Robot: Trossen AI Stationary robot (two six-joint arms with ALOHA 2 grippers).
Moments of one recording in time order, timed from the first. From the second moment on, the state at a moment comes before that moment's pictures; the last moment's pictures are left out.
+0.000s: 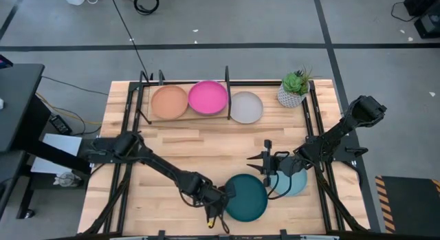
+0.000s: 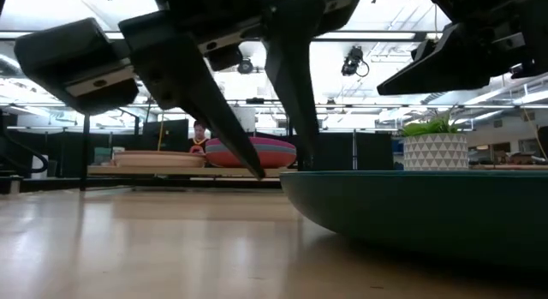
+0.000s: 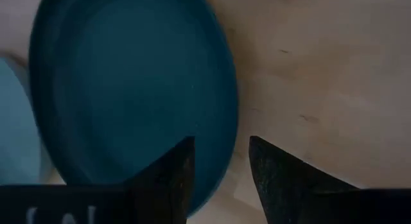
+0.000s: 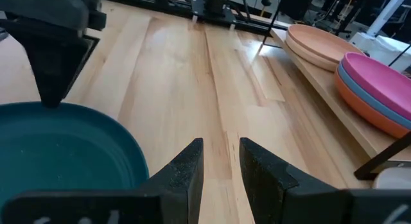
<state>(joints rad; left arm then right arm) -0.50 2.09 1.53 -0.48 -0.17 0.93 0.54 1.39 0.44 0.51 0.66 0.03</state>
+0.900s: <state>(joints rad) -0.47 2.05 1.66 -0.86 -0.10 0.47 0.55 1.39 0.44 0.52 0.78 0.02</state>
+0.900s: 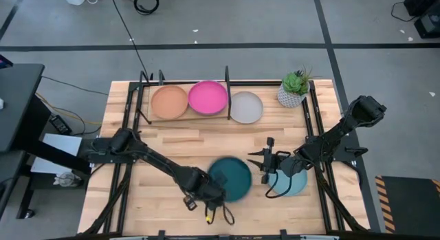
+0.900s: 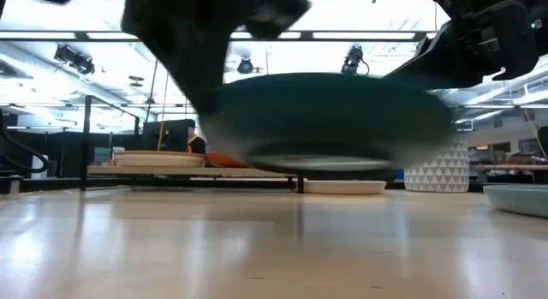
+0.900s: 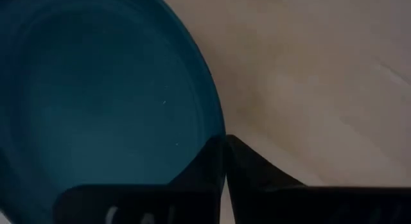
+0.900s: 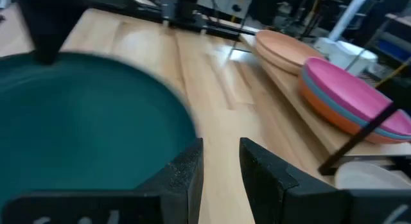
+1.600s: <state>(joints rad) 0.07 1.86 1.68 -1.36 -0.26 0.31 0.56 1.39 0.44 0.54 0.76 0.00</state>
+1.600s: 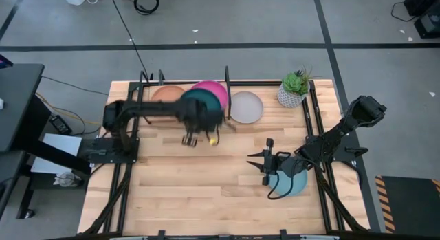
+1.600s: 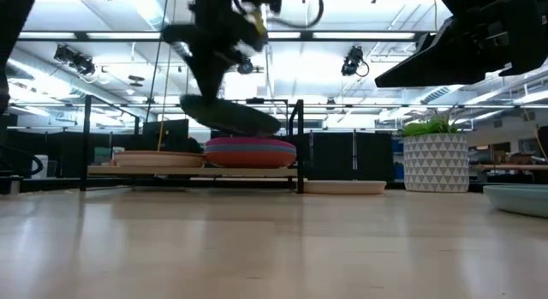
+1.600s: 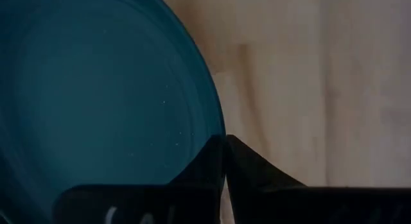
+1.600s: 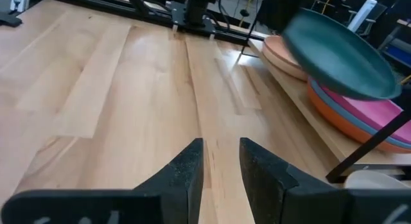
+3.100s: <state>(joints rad) -0.14 1.92 1.50 -0.77 -0.13 0.44 0.55 1.39 0.59 0.03 0.72 0.30</state>
